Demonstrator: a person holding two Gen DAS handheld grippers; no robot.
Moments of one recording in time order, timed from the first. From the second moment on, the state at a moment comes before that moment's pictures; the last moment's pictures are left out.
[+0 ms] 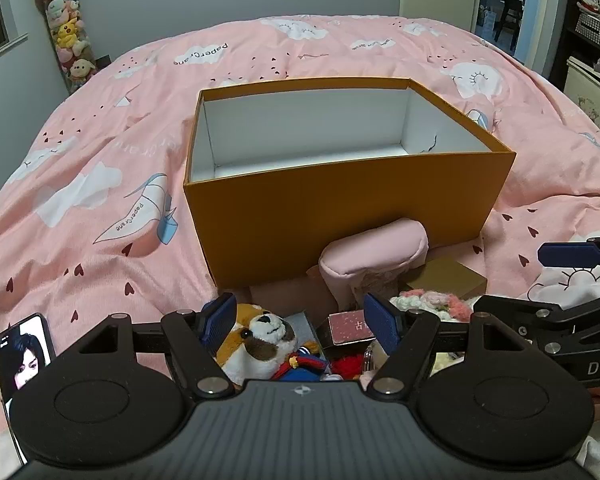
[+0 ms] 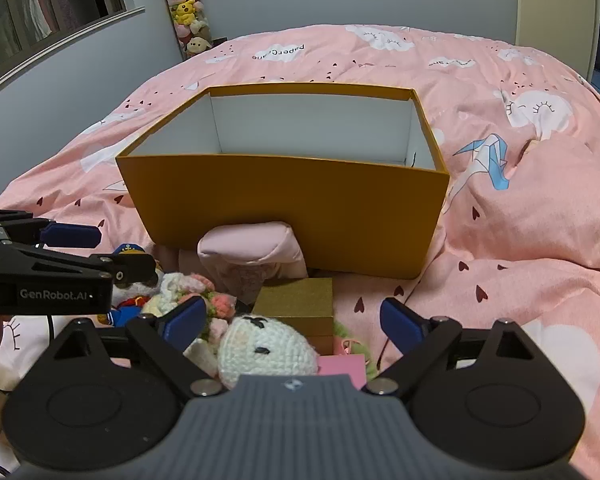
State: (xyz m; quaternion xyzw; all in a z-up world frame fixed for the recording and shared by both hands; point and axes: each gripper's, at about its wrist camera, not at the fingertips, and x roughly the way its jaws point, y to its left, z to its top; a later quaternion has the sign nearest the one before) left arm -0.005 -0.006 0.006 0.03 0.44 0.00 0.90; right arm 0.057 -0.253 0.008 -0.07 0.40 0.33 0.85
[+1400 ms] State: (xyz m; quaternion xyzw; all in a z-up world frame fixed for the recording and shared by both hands) left arm -0.010 -0.025 0.003 -0.01 0.47 -0.17 0.86; right arm 0.061 -0.271 -0.003 -0.05 0.46 0.37 0.81
